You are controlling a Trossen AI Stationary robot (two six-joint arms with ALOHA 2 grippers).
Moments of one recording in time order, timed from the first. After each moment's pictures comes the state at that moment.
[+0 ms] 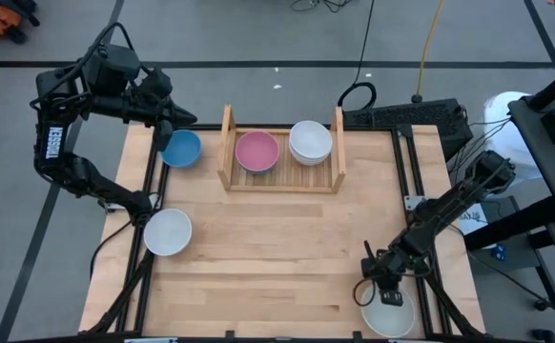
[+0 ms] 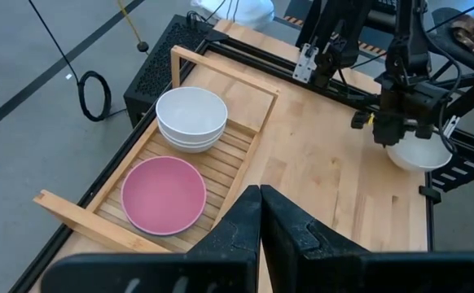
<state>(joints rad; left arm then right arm) 0.48 1.42 2.35 -1.57 0.21 -0.06 0.75 1.30 0.52 -0.31 -0.36 1.03</state>
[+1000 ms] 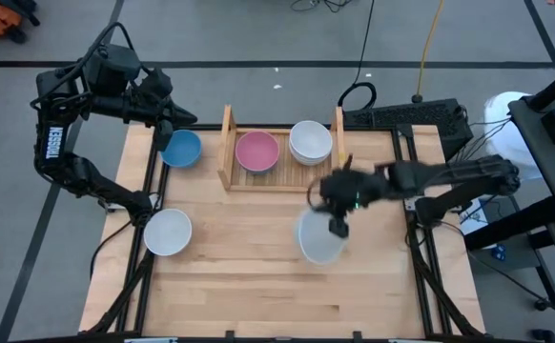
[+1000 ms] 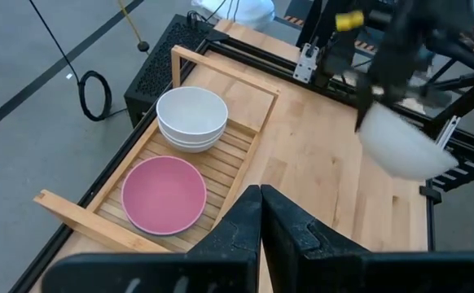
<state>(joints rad) 0.48 1.42 2.35 -1.57 0.21 -0.06 0.10 1.30 1.27 -0.75 0.00 0.33</state>
